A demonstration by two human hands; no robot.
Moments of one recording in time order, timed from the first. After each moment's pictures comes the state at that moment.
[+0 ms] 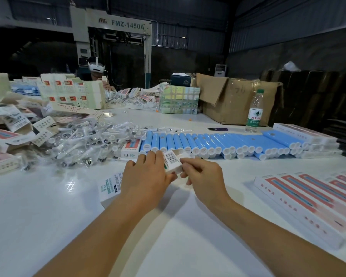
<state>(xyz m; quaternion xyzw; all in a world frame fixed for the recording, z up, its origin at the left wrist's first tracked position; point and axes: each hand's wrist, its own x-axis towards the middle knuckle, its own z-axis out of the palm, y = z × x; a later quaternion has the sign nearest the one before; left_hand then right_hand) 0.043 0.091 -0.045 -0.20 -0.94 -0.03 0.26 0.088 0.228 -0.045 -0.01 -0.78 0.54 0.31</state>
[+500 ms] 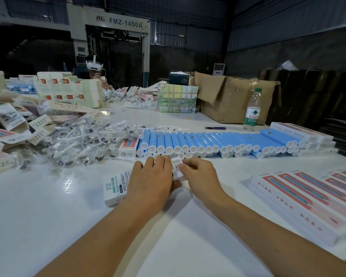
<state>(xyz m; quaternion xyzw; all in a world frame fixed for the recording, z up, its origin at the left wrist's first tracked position) 0.054 0.102 -0.049 -0.25 -0.93 0.04 0.27 0.081 0.228 -0.044 -0.09 -0.83 0.50 0.23</state>
